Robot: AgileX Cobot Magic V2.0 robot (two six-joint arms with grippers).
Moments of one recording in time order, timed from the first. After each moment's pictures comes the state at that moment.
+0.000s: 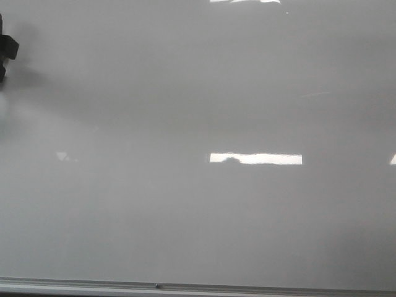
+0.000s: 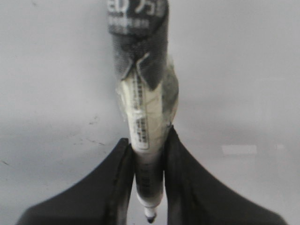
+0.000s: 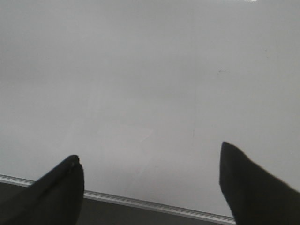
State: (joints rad) left arm -0.06 1.51 -0.93 -0.09 0.13 0.09; right arm 0.07 0.61 -0.65 0.04 0.66 -0.01
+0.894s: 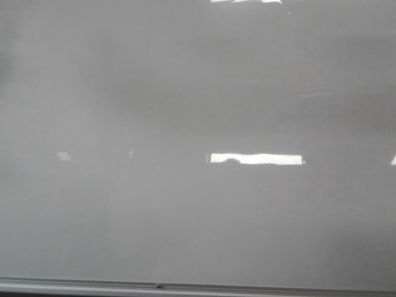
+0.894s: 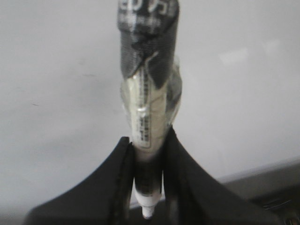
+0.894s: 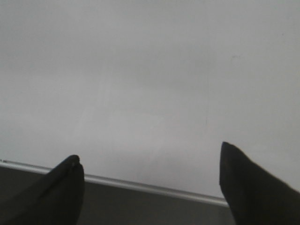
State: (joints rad) left arm -0.09 1.36 -1.17 -0.07 0.87 0.35; right arm 0.07 0.66 -0.68 0.09 0.74 -0.01
